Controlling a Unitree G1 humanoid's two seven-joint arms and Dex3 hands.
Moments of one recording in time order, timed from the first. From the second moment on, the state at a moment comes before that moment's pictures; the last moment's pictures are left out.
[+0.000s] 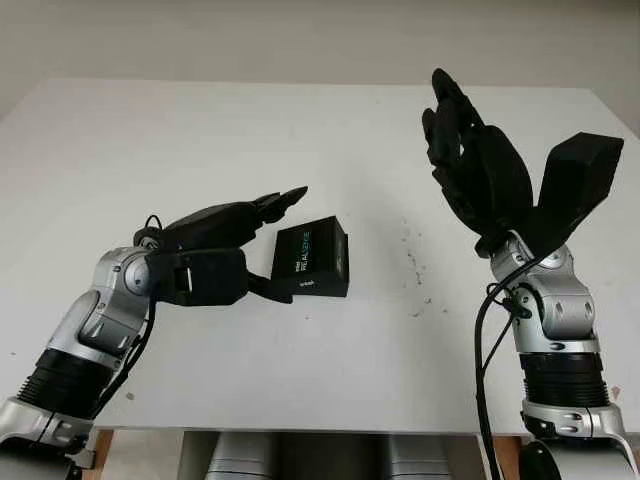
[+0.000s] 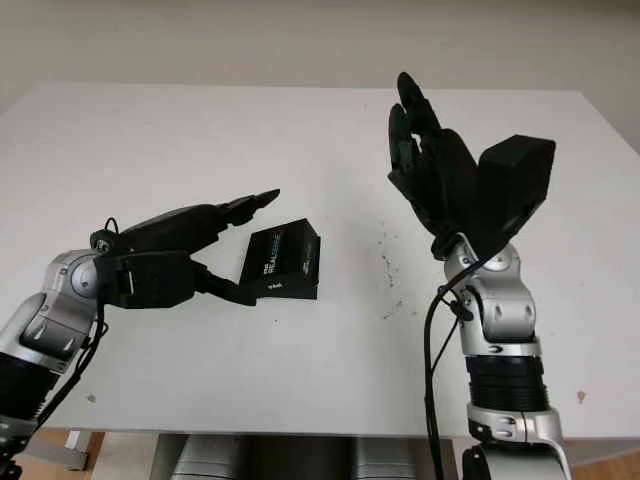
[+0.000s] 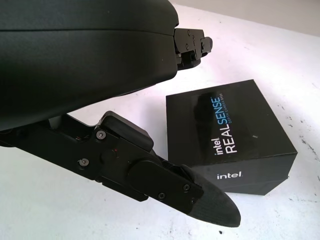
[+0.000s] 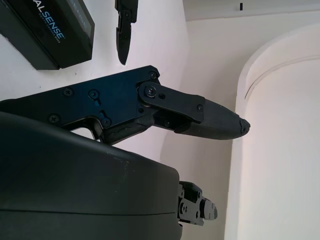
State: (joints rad) left arm -0.49 0.57 -0.23 0.14 0.43 -0.06 -0.54; right arm -0.49 -0.25 -0.12 0.05 0.19 0.22 0.20
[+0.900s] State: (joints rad) left arm -0.49 0.55 -0.24 0.14 0.43 -0.05 -0.53; right arm -0.49 -0.24 -0.12 0.07 0.17 0.16 0.23
